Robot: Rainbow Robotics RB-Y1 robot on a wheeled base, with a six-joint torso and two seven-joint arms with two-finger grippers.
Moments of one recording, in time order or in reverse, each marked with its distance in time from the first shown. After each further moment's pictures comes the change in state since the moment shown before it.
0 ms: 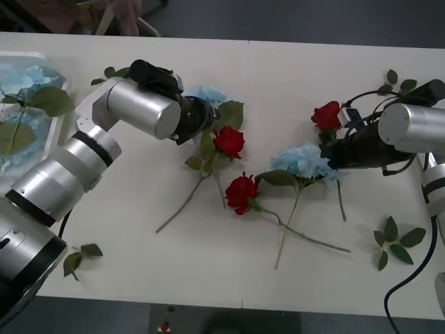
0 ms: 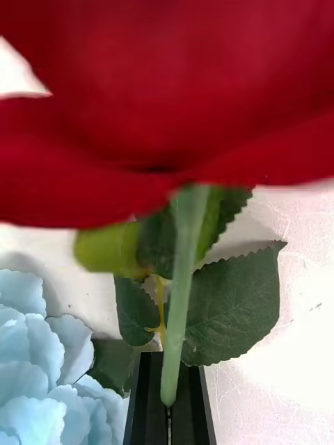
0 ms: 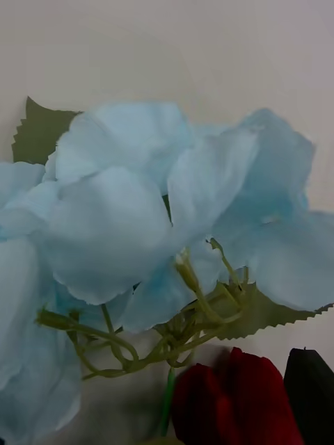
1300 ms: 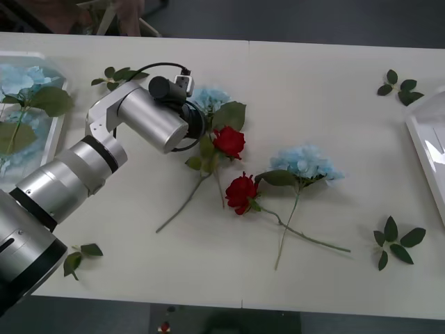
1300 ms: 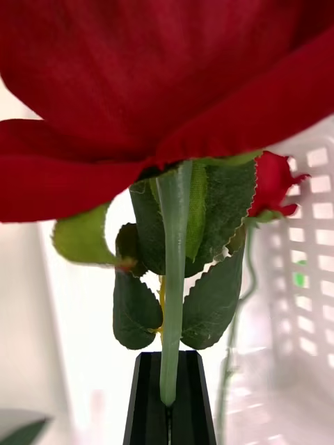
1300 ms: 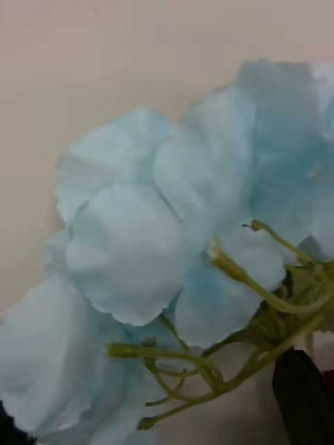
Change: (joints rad) right arm 0.150 -0.326 -0.587 -0.210 0.052 0.220 0.345; left arm -0.009 0.004 -0.103 0.037 -0.228 -0.035 -0.299
